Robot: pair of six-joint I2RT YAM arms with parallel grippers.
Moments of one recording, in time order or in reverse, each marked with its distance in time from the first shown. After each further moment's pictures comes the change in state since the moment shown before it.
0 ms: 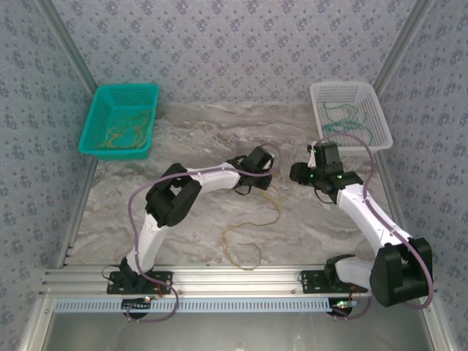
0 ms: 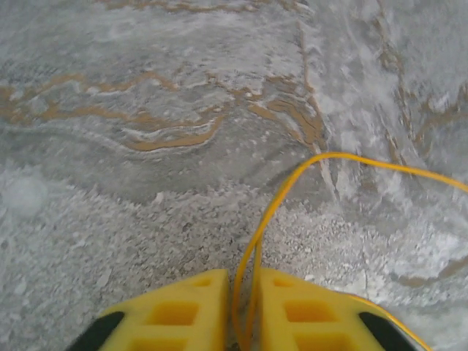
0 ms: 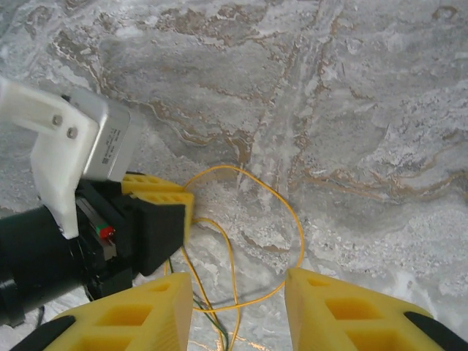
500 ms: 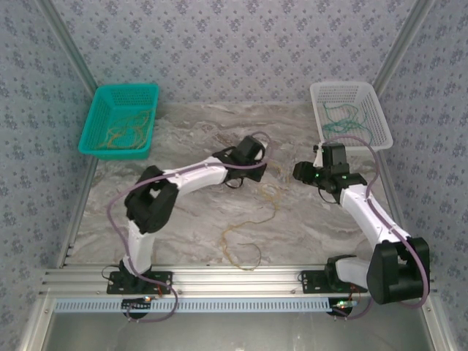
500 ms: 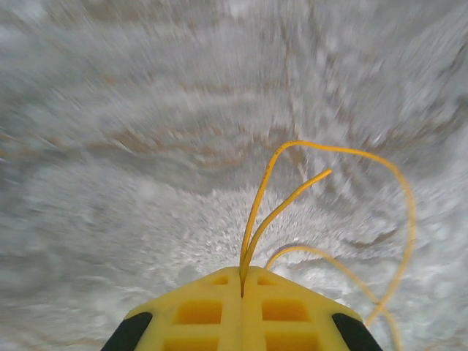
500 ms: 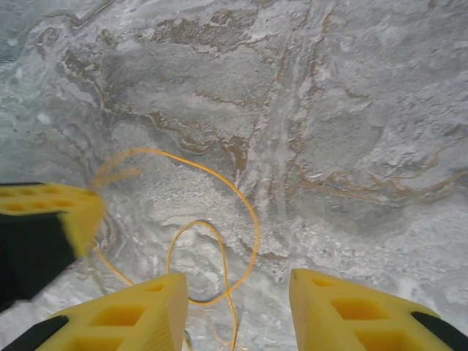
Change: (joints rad) left arm 0.042 -0.249 -0.084 -0.060 -0.028 0.027; right arm -0.089 0.023 -0.032 0.069 -0.126 0.017
